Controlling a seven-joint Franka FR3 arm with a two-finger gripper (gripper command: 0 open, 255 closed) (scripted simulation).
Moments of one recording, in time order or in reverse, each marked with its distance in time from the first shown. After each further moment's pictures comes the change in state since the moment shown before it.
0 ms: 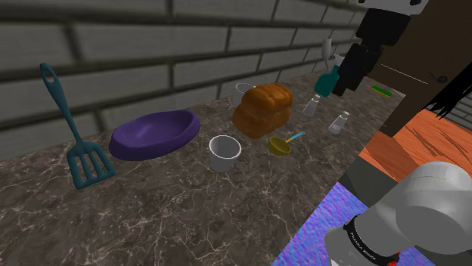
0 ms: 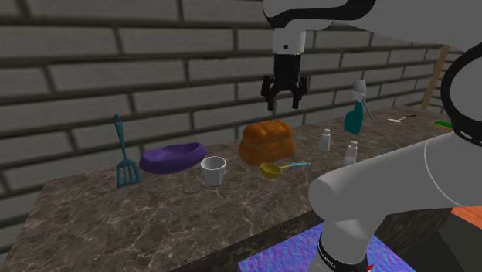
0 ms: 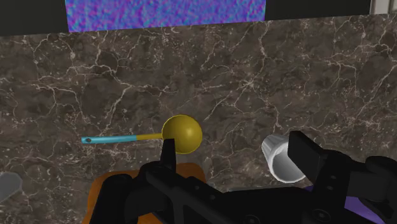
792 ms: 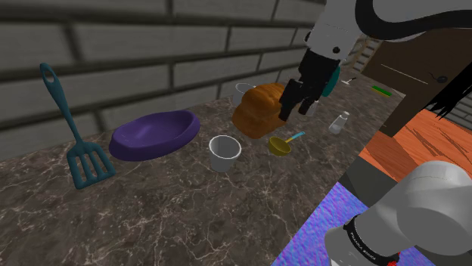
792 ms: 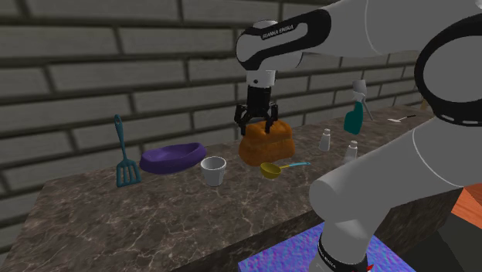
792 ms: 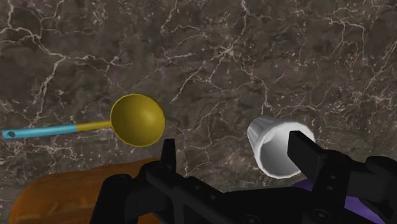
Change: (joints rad) arm 0.028 0.141 0.114 -0.165 0.109 0.357 0.102
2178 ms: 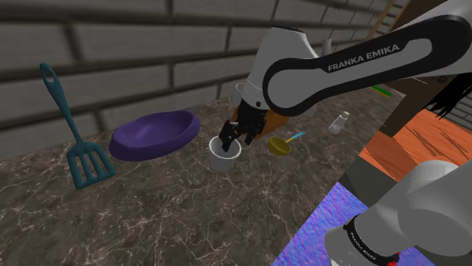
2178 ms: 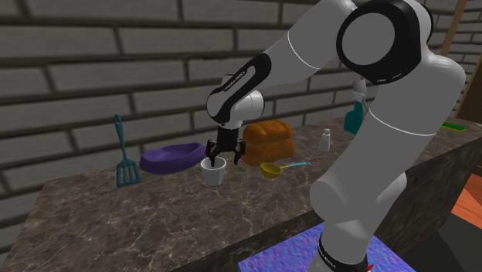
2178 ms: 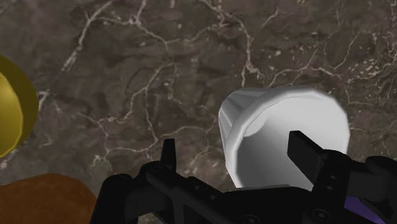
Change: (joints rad) arm 0.031 0.437 0.165 -0.045 0.071 0.560 0.127
